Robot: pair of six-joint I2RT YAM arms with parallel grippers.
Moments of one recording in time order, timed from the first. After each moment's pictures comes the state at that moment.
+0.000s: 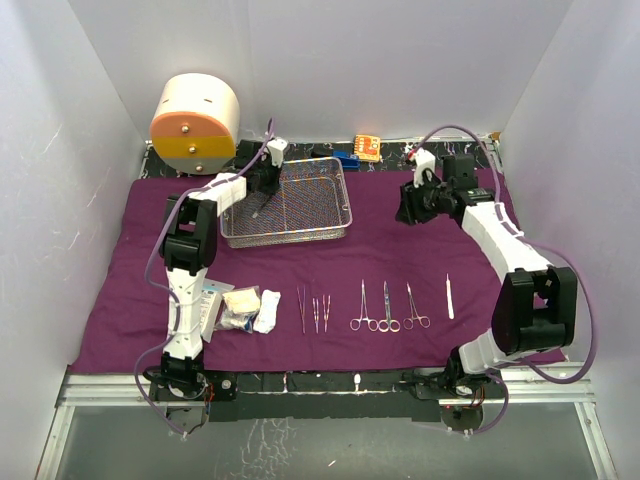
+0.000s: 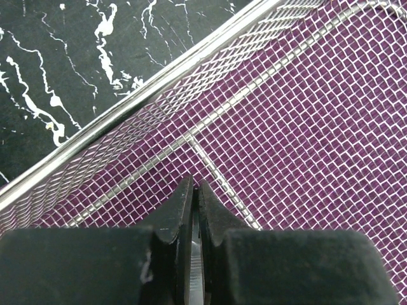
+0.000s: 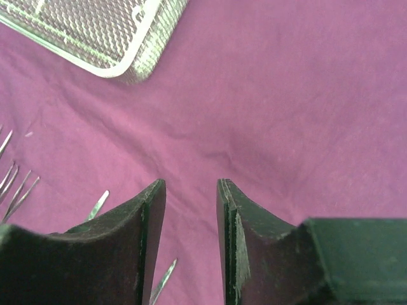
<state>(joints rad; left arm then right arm) -0.25 2.32 1.74 -0.17 0.24 0.21 0.06 1.50 1.16 -0.49 -0.52 -0.26</state>
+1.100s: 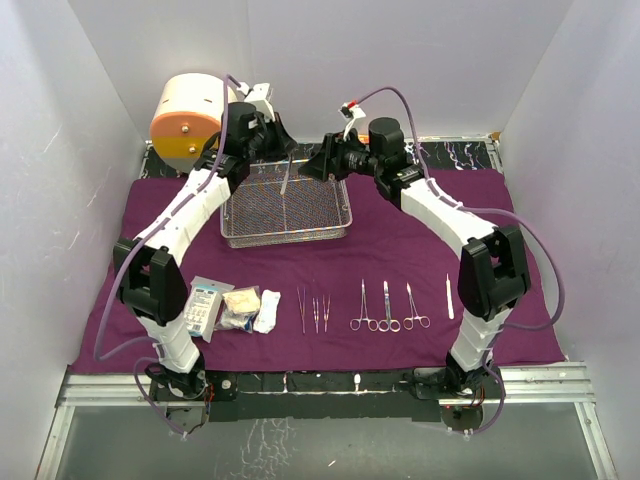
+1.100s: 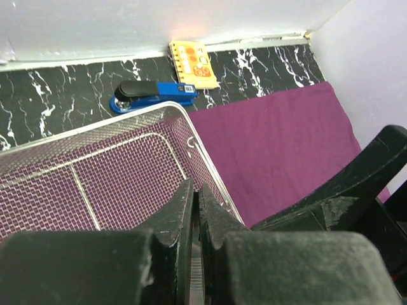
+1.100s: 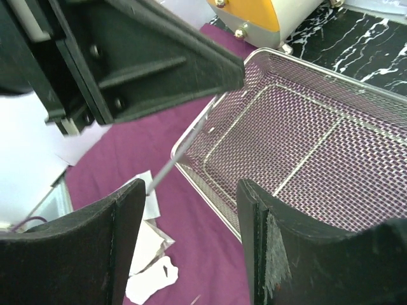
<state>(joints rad) -0.37 1.78 1.66 -0.23 0.19 -0.35 0.44 1.78 1.50 0.08 -0.62 0.42</state>
